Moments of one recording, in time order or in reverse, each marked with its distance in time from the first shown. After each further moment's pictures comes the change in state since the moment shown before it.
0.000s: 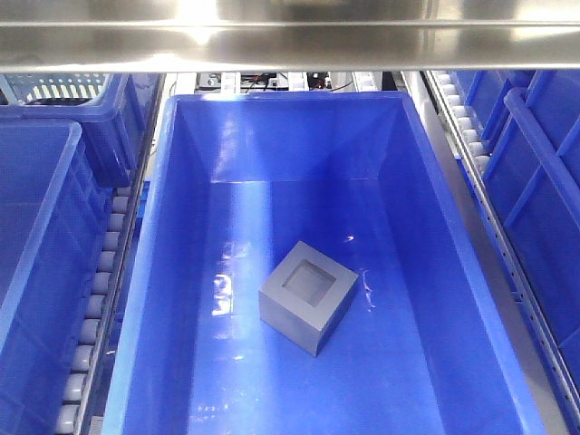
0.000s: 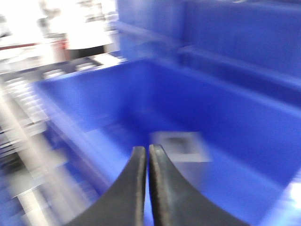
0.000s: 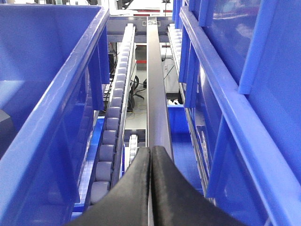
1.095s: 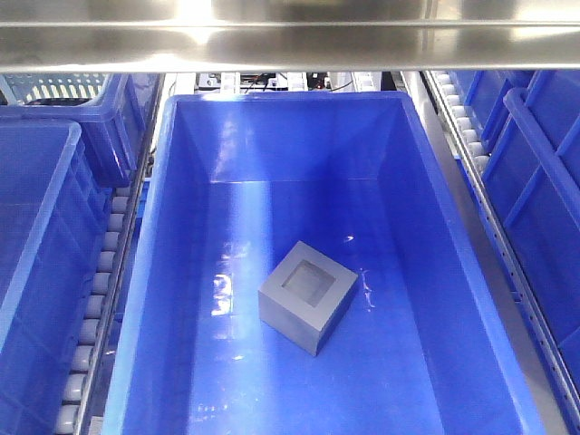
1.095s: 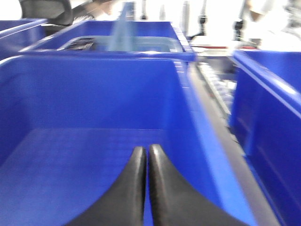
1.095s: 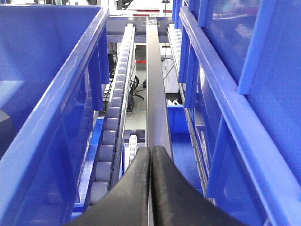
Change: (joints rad) left arm 0.557 -0.202 0.346 0.201 -0.218 -0.245; right arm 0.000 0.000 0.000 0.000 -0.001 0.000
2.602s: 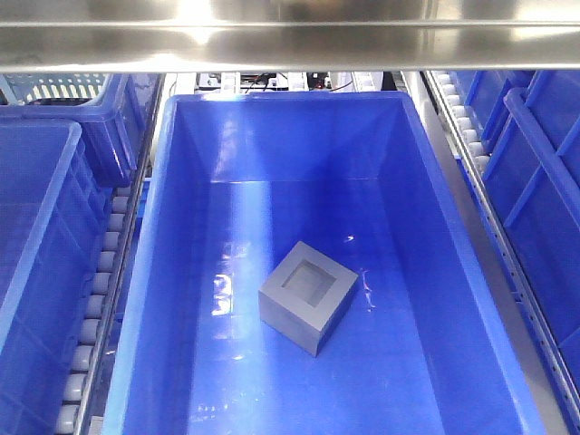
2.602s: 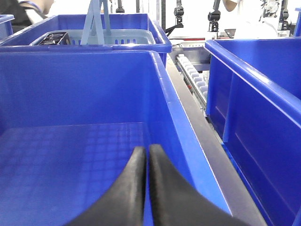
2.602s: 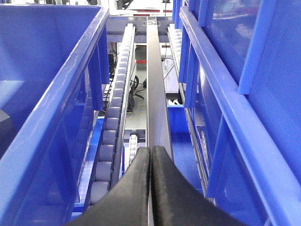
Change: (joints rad) left arm -0.058 0.000 0.000 0.007 0.025 0.000; right arm 0.000 0.000 0.000 0.000 0.000 0.000
